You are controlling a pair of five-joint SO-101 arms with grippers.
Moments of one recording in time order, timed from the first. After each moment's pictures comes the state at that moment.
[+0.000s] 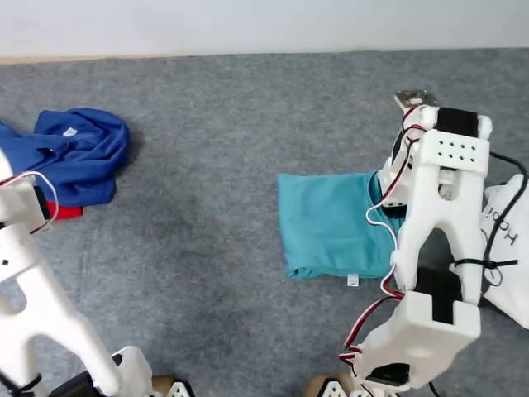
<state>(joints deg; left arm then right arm) -35.8 -24.9 6.2 92.8 -2.4 8.7 11.8 -14.4 100.5 14.1</state>
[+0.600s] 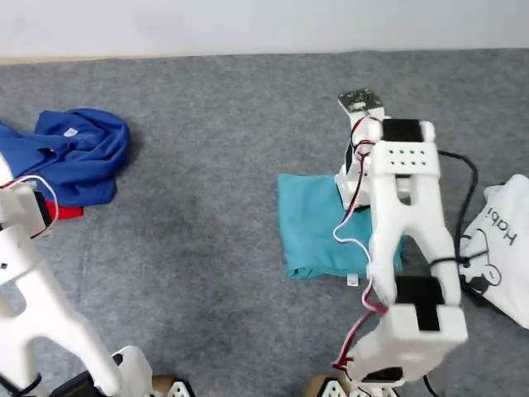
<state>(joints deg) -35.8 -24.9 3.0 99.0 -2.4 -2.5 11.3 -3.4 84.5 14.2</state>
